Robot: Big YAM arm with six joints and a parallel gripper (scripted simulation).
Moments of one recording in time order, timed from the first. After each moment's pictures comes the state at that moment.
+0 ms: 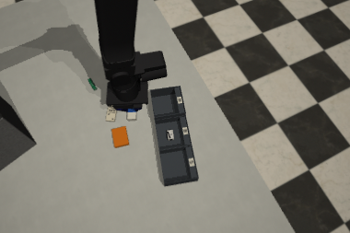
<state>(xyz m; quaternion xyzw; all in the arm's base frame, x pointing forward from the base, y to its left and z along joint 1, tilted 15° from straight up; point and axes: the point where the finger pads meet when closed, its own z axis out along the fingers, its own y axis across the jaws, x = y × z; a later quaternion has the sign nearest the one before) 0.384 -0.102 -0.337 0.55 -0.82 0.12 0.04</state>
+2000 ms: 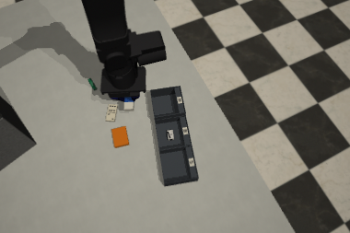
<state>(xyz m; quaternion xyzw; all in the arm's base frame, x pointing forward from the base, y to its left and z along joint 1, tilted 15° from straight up) 0.379 -0.088 -0.278 0.55 -0.82 0.12 0.04</state>
